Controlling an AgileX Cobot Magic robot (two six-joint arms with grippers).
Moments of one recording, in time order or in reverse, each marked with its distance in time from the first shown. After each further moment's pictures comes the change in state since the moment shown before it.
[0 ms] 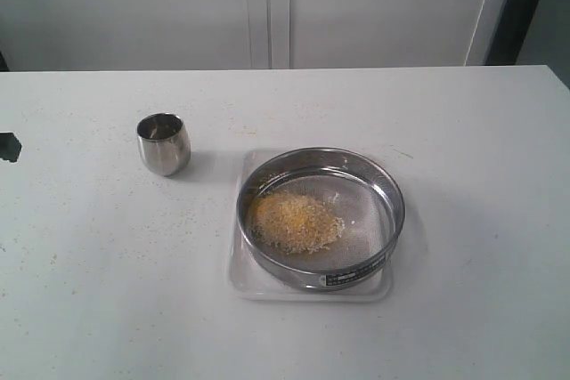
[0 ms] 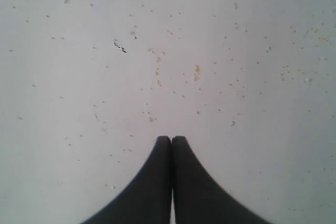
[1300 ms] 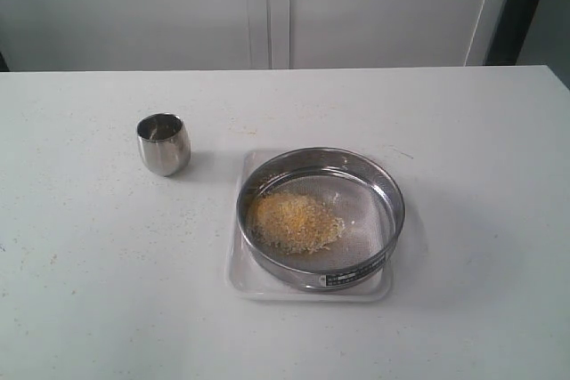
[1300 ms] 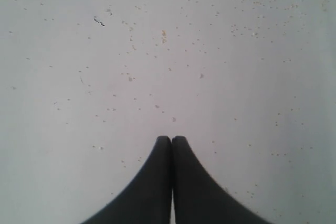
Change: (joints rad) left arm 0.000 -0.642 0.439 -0.091 -0.134 0.138; right arm 0.000 0.000 0.000 0.000 0.000 0.025
